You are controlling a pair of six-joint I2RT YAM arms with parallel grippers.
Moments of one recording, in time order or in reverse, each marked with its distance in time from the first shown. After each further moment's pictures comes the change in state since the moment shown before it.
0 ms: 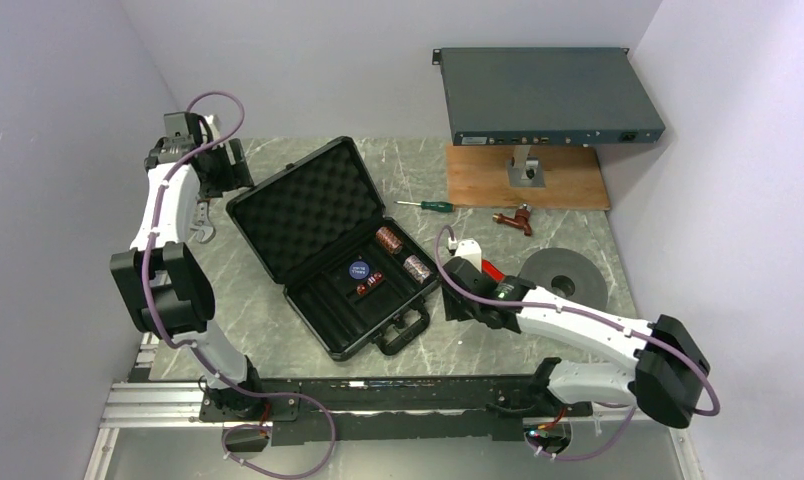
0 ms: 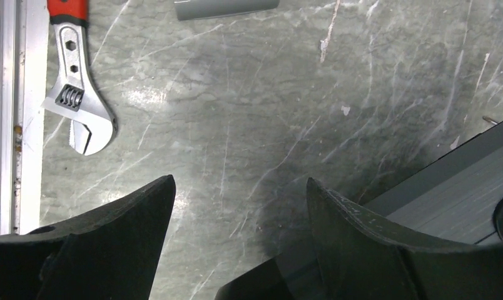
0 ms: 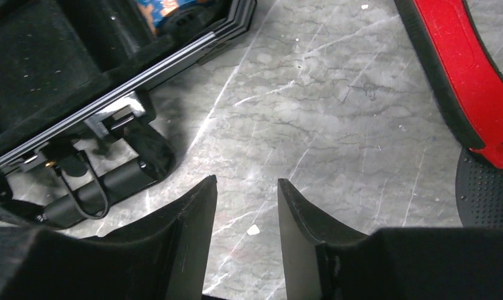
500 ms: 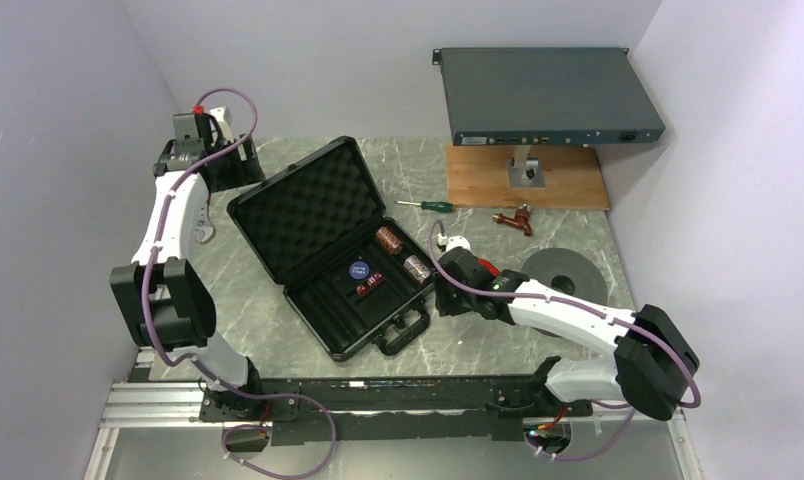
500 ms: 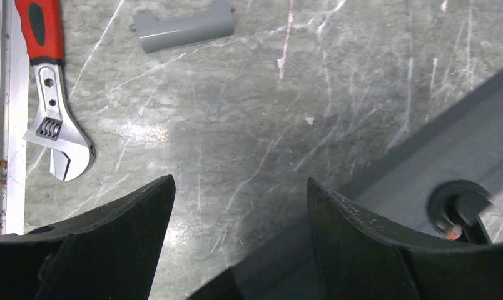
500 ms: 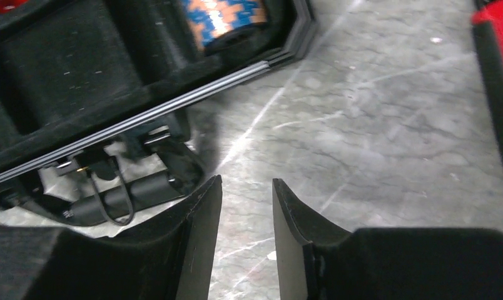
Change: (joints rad) left arm -0.058 -0.076 -0.079 0.113 0.014 -0.006; right arm -0.098 0.096 -0.016 0.151 -0.181 -0.109
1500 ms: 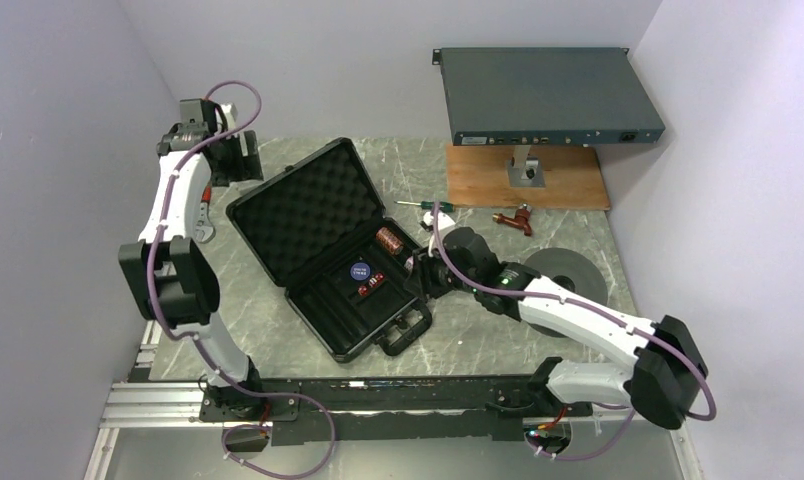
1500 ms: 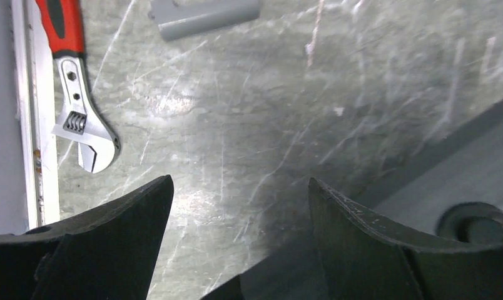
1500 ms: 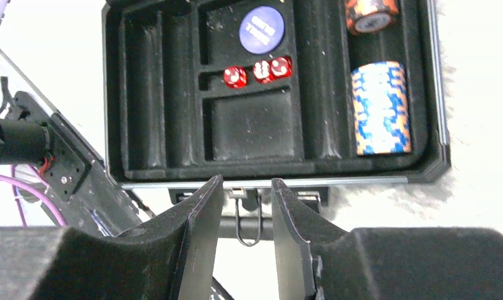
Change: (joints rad) left arm -0.024 0.097 0.188 -0.164 -0.059 0.055; right arm 0.000 -0.034 0.117 0.216 -0.300 -0.111
